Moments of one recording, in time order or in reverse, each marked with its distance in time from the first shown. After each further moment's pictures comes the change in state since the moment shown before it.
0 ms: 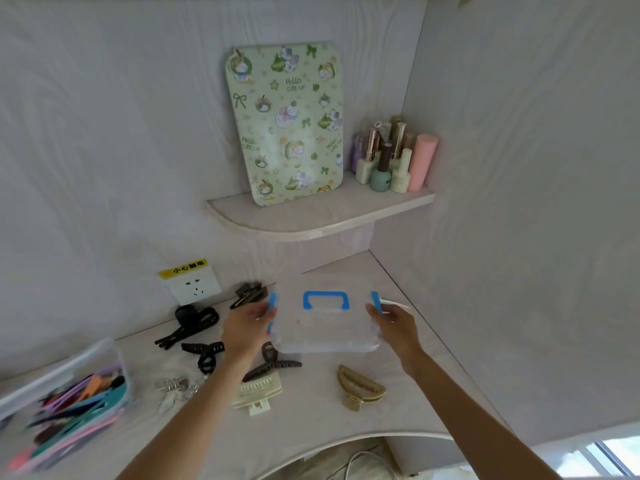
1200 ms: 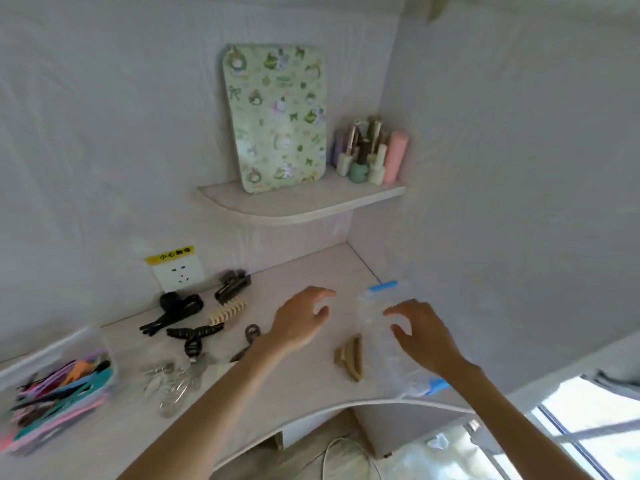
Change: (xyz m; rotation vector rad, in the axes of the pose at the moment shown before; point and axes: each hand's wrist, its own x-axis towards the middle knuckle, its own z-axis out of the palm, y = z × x) left_hand -0.059 0.040 0.044 0.529 -0.534 0.576; right_hand -0.082 -0.014 -0.081 -0.901 -0.003 -0.428
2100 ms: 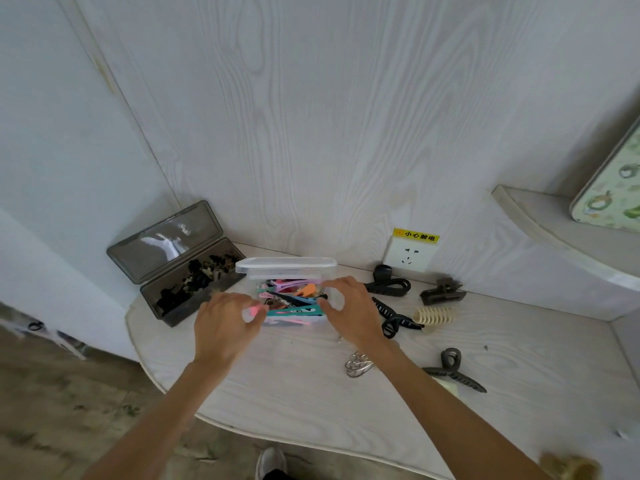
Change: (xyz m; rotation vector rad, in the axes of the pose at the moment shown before) left_hand -0.275 -0.234 -0.116 0.404 0.746 -0.880; right_hand 0.034 -0.349 0.223 0.301 -0.375 -0.656
